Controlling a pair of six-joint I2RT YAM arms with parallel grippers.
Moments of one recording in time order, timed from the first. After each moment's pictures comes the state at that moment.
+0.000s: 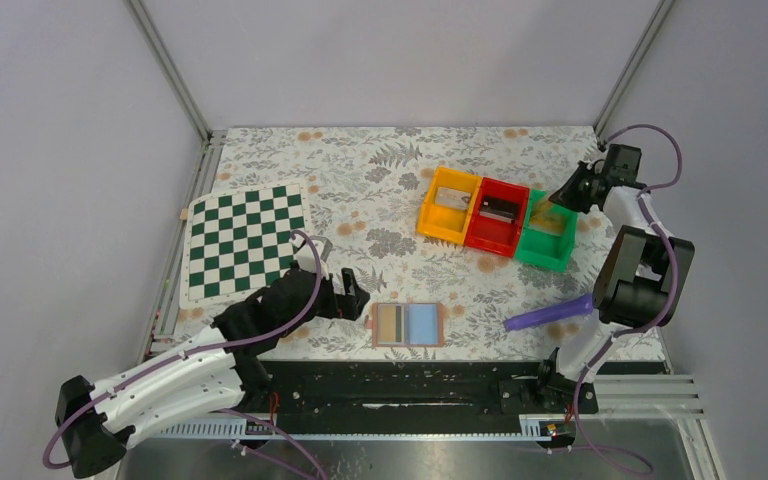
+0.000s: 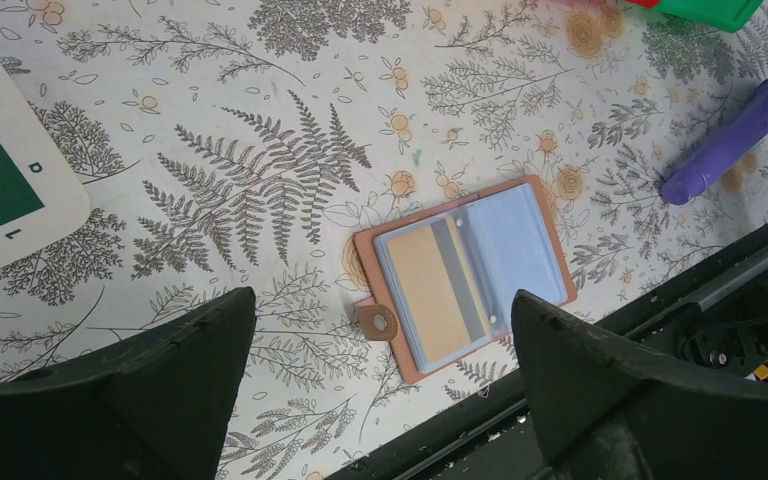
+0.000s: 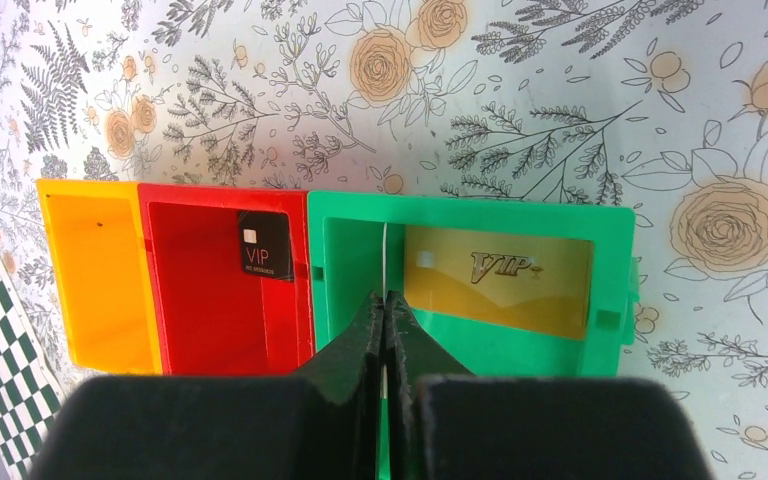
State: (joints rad) left arm -0.91 0.71 0.51 -0.32 -0.24 -0.61; right arm -0.32 1.75 1.25 -0.36 -0.39 0.32
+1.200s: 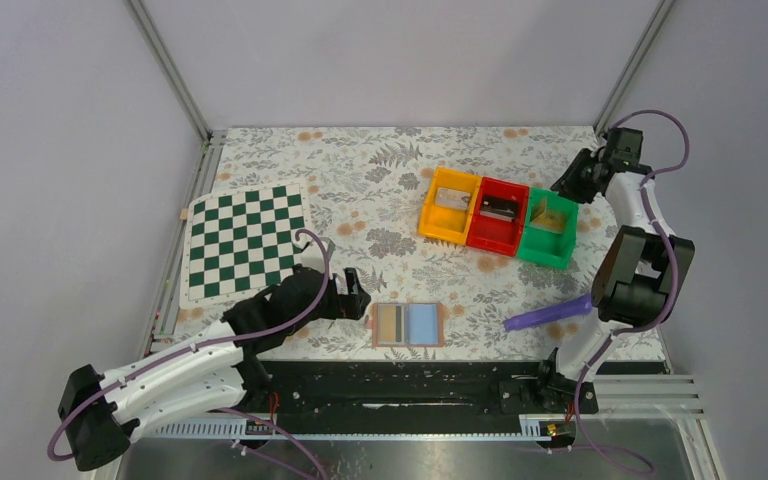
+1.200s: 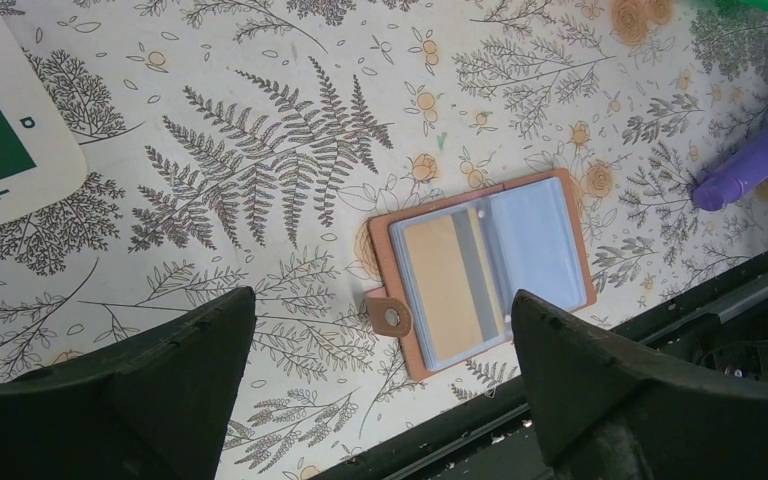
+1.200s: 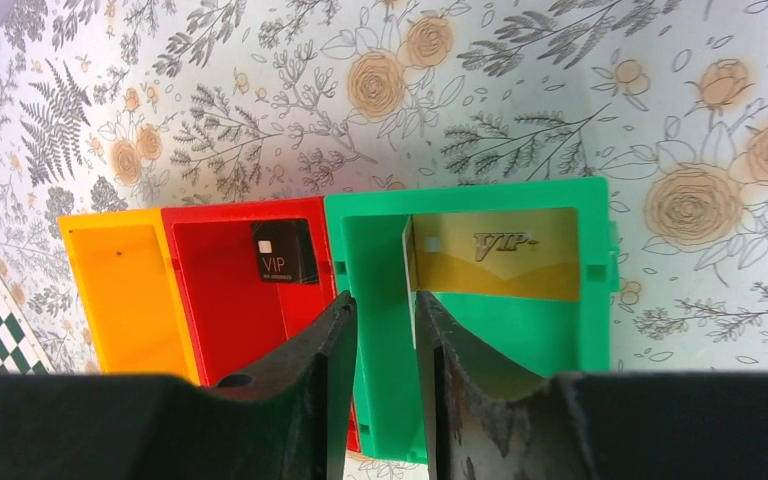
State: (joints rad) left arm -0.91 0.78 0.51 -0.34 -0.27 -0.68; right arm -0.30 1.78 1.41 -0.52 -0.30 0.36
